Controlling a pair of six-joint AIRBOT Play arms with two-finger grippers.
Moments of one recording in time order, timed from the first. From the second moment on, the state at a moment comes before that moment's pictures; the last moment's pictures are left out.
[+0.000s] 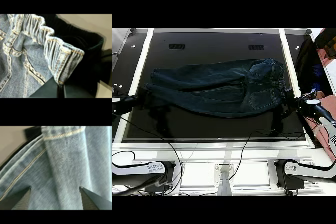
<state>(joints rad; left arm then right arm) 0.53 -1.48 0.90 0.61 -0.57 -1.29 -0.35 -1.42 0.73 -0.56 0.42 1.46</state>
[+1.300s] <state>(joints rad) 0.54 -1.47 1.50 0.88 -0.97 -1.27 -0.36 -1.30 0.96 -0.80 0.63 1.40</state>
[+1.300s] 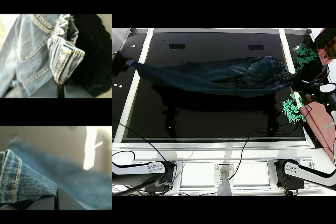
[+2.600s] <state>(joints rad) 0.67 -1.47 1.12 1.56 -1.32 -1.35 -0.36 -1.20 0.84 -1.34 1.35 1.66</state>
